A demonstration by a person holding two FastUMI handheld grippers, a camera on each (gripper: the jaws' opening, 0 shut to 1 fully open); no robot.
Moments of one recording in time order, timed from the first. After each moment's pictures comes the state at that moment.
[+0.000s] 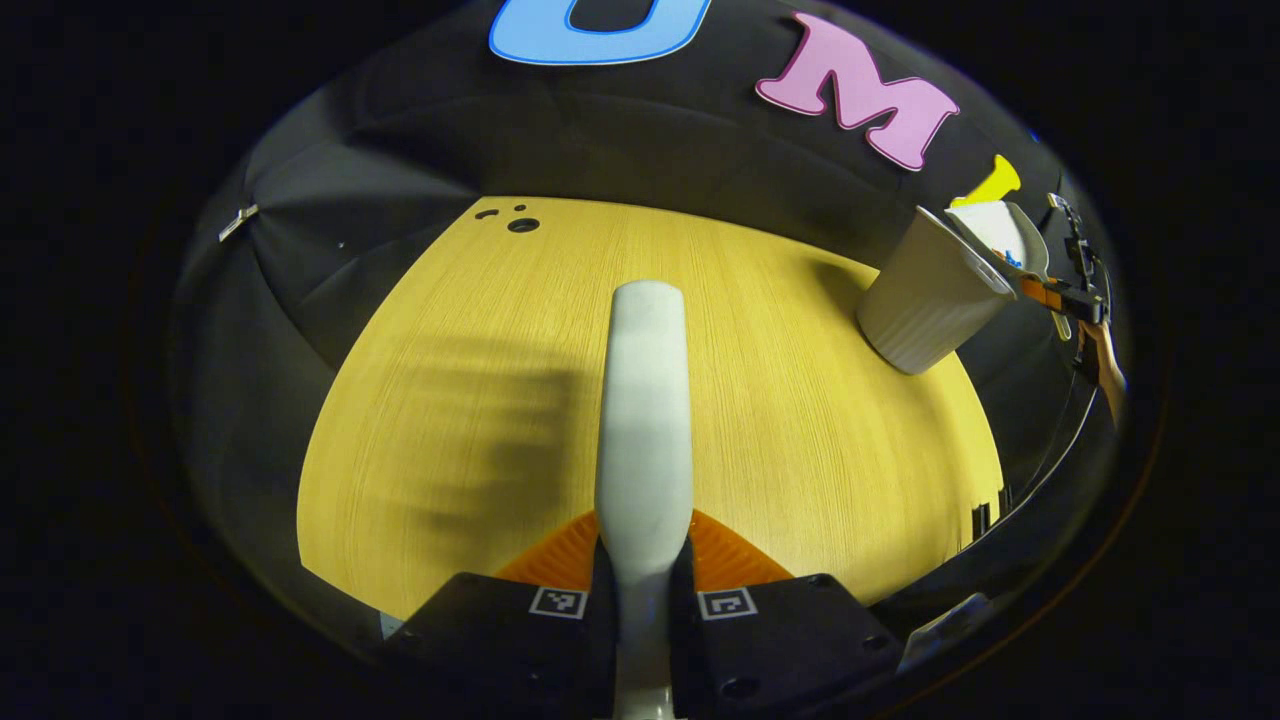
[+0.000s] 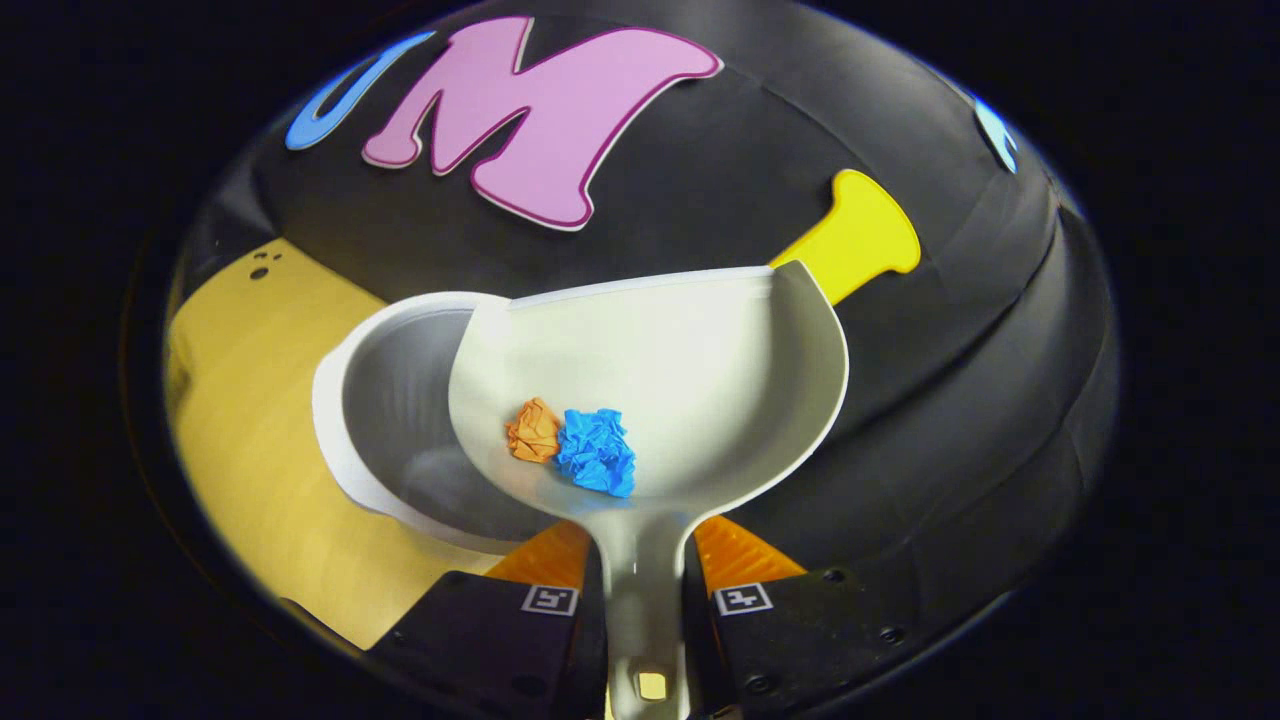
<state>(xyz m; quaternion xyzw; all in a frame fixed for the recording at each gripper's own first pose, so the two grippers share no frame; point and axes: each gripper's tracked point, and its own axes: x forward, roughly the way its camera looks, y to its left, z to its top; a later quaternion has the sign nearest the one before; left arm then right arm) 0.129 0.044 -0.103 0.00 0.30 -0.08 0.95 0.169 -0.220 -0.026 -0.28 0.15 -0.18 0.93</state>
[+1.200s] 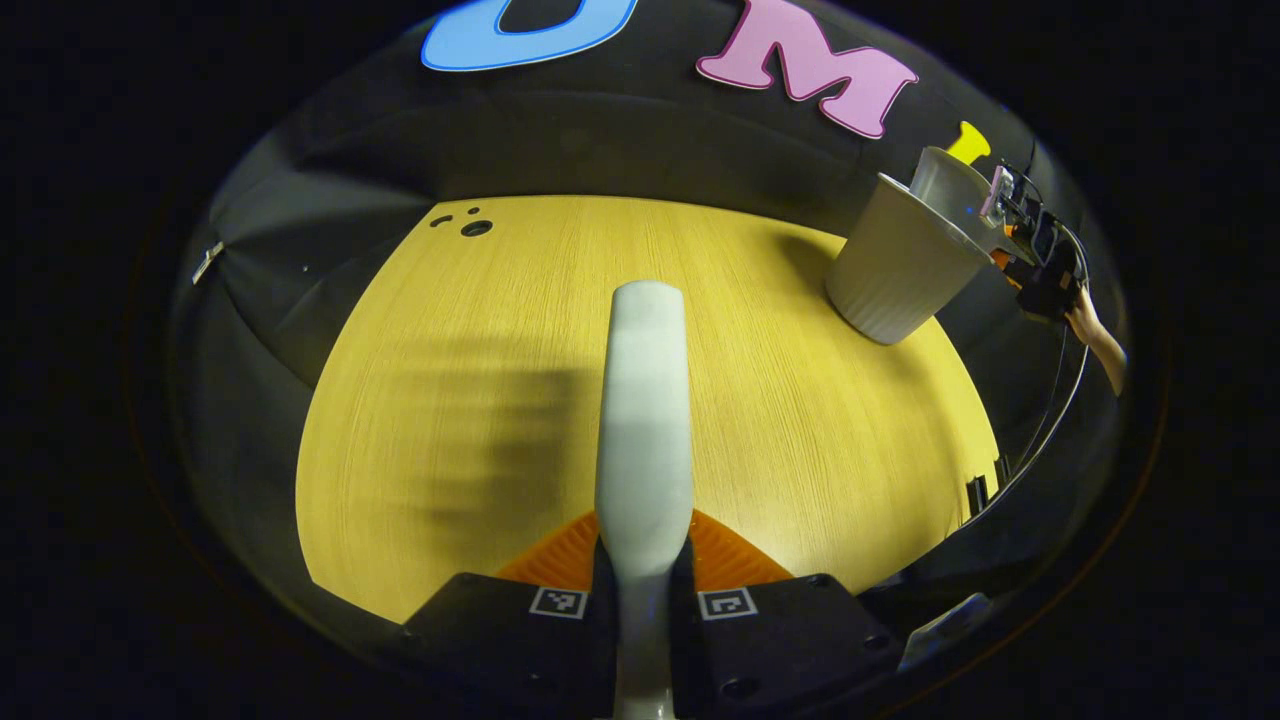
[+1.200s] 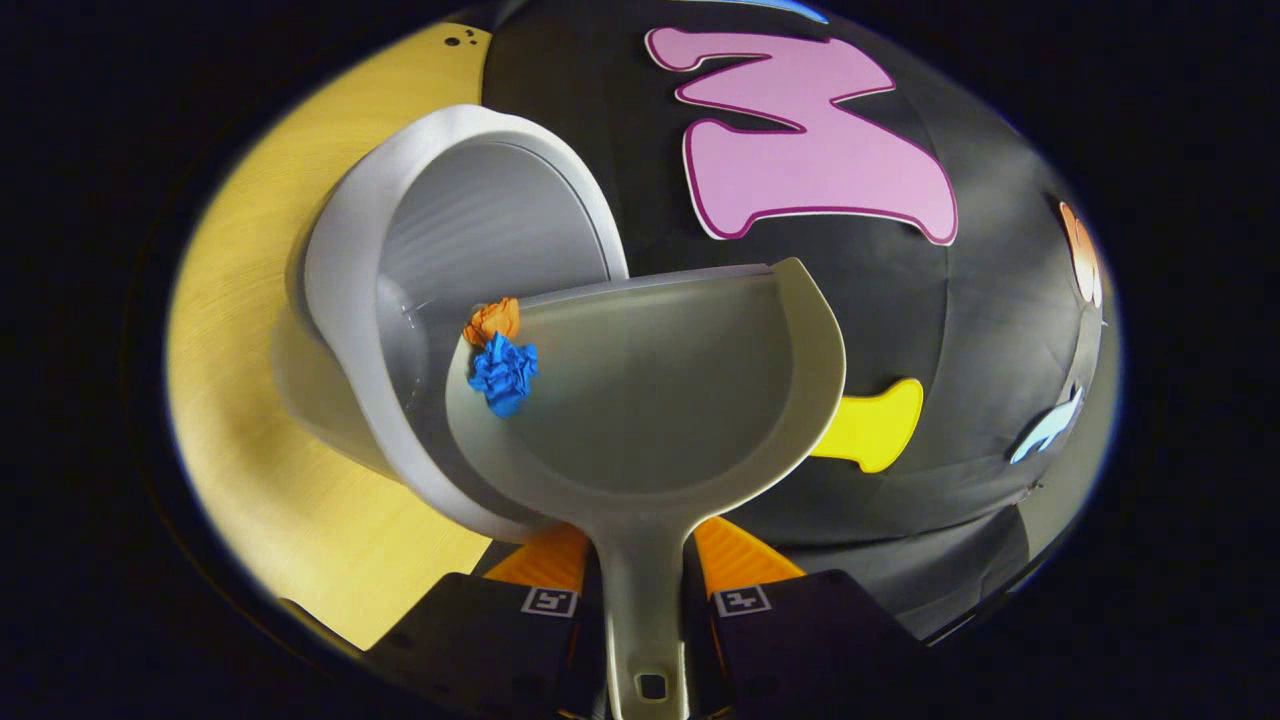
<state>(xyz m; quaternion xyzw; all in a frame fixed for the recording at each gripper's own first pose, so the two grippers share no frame) 0.126 0.008 -0.102 0.04 0.32 -0.11 0.94 0.171 -0.249 -0.008 -0.63 0.16 -0.19 0.74</state>
